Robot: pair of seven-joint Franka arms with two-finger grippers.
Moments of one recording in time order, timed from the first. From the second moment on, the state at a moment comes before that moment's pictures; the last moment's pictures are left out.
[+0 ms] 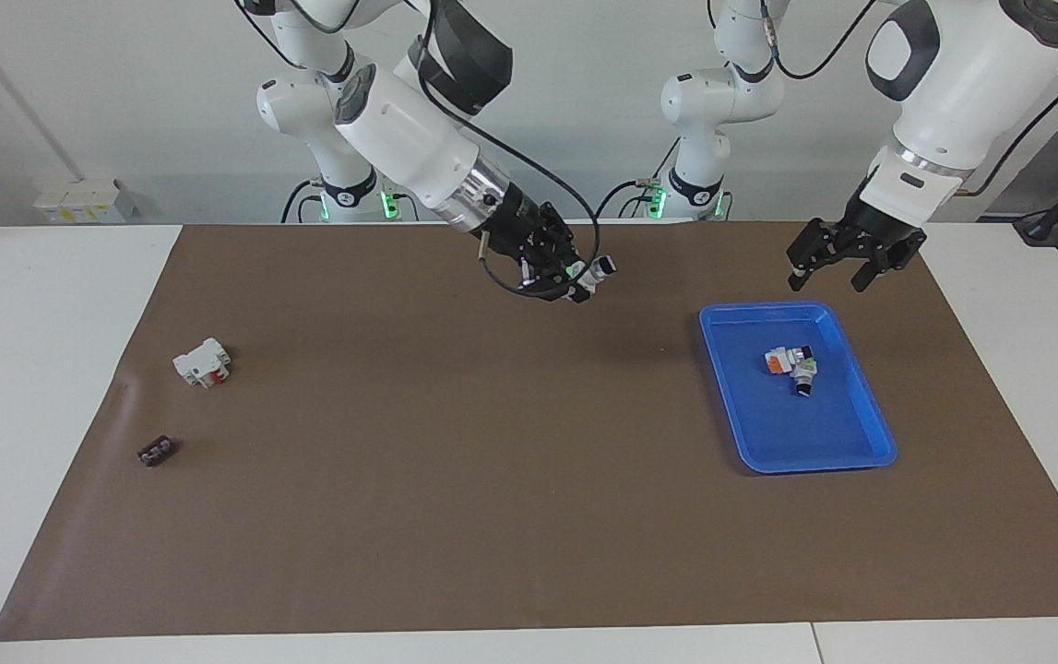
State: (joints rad) left arm 0.06 0.06 -0.15 -1.57 -0.19 1.69 -0.12; right arm 0.50 0.21 0.03 -1.63 0.74 2.23 1.89
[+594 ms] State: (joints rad) left arm 0.01 0.03 -0.16 -1.65 -0.56 1.76 -0.34; right arm 0.56 0.21 0.03 -1.63 0.62 2.23 1.94
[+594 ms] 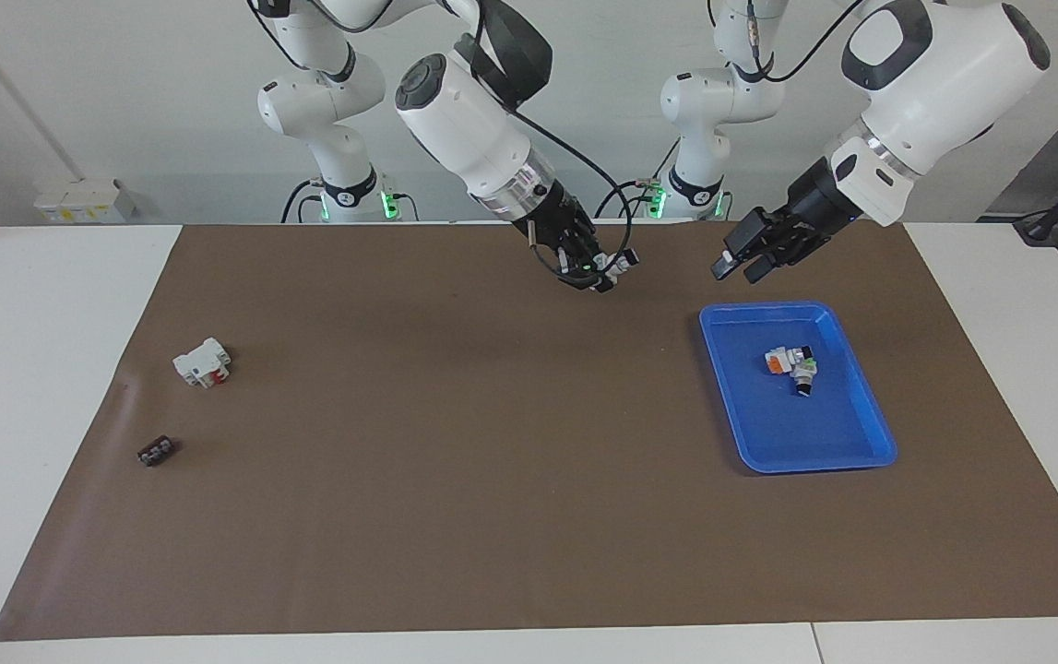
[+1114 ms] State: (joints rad) left arm -0.04 -0.05 -0.16 -1.79 -0.76 1.85 -0.45; right arm 0.56 0.21 0.03 -1.63 0.60 2.21 1.94
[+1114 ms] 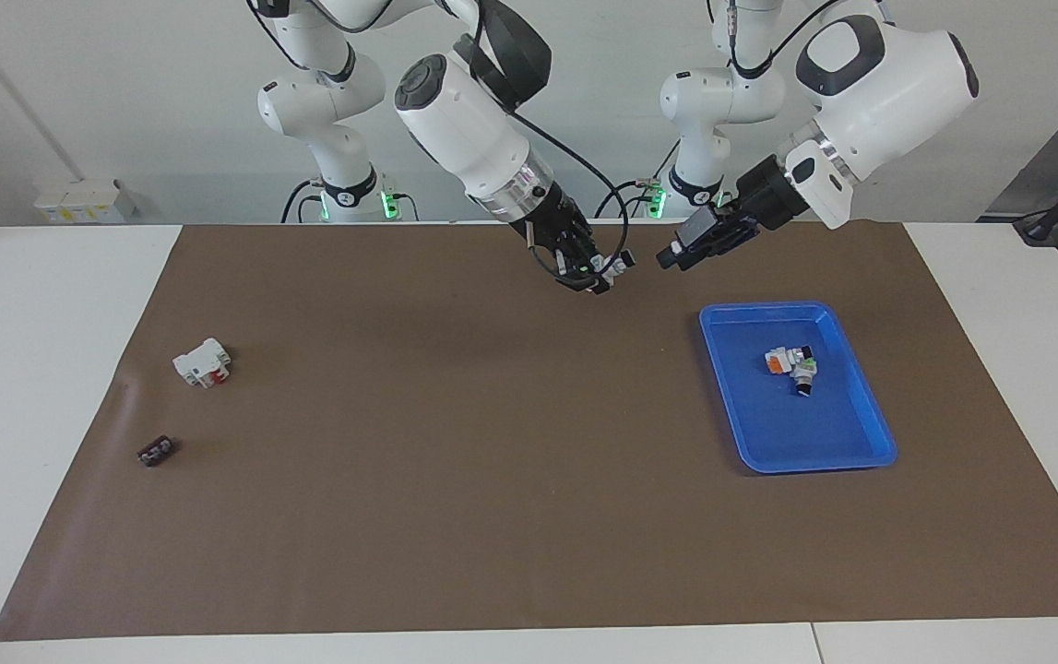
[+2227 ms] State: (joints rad) left arm -0.15 -0.07 -0.16 -1.84 -0.77 1.95 -0.49; right arm 0.55 0.21 0.02 -1.63 0.60 2.21 1.94
